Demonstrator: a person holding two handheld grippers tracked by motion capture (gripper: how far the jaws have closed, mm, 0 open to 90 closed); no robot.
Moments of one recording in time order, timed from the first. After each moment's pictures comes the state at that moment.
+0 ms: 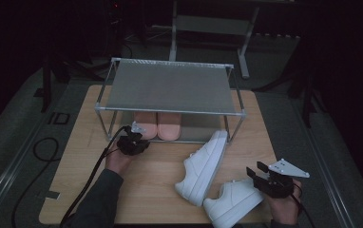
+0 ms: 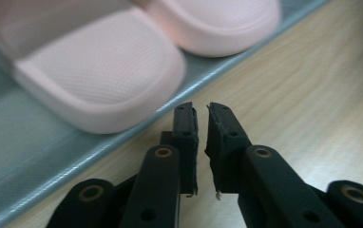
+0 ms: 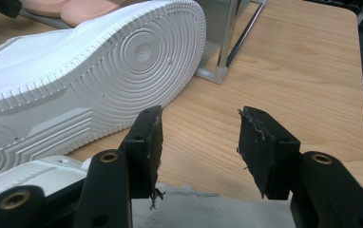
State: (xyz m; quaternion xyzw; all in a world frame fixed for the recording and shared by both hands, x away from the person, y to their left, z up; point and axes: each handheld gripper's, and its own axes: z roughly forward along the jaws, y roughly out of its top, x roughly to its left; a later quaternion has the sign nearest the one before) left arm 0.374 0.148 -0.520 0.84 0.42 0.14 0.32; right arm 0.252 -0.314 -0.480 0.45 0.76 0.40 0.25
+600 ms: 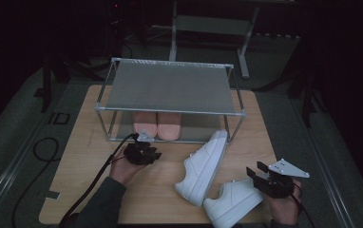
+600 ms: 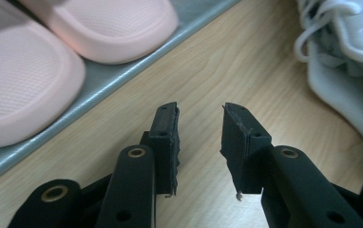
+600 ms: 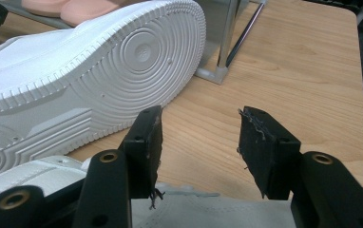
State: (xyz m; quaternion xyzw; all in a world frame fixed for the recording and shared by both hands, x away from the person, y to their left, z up) left arm 0.344 0.122 -0.511 0.85 0.37 0.10 0.36; right arm 0.251 -0.314 -0.480 0.45 0.76 0.40 0.25
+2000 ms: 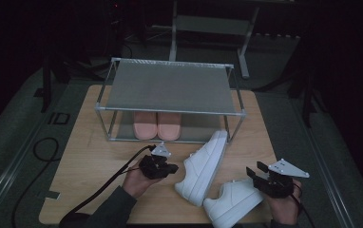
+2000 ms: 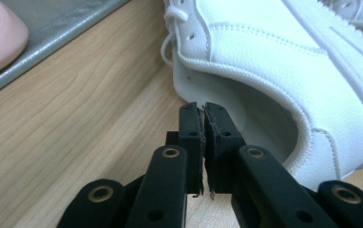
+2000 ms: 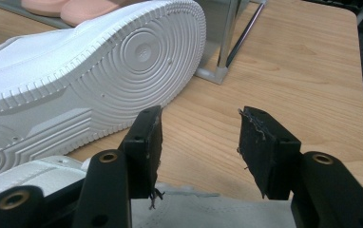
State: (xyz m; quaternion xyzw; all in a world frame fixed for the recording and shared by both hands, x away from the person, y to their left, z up) left arm 0.308 0.075 -0.508 0.87 0.30 0.02 0.39; right arm 0.251 -0.314 -0.480 0.45 0.76 0.40 0.25
